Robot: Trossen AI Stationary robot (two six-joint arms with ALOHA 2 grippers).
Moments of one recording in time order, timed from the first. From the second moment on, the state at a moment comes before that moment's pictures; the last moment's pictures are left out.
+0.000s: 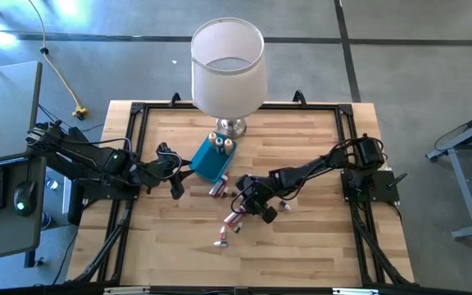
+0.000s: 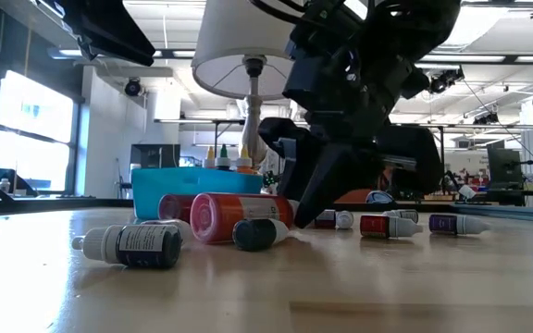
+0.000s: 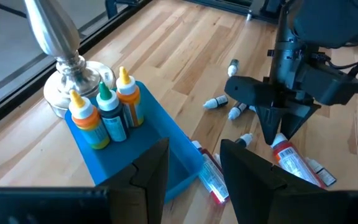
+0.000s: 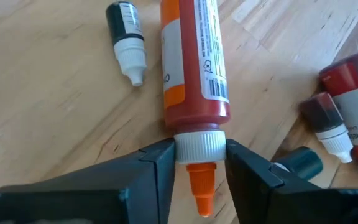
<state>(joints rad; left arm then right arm) -0.35 0.88 0.76 -0.50 -0.65 -0.50 0.13 1.91 1.03 0.00 -0.17 -0.58</state>
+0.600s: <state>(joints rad) -0.35 0.88 0.76 -0.50 -0.66 -0.48 0.21 1.81 1.25 -0.35 0.54 -0.93</state>
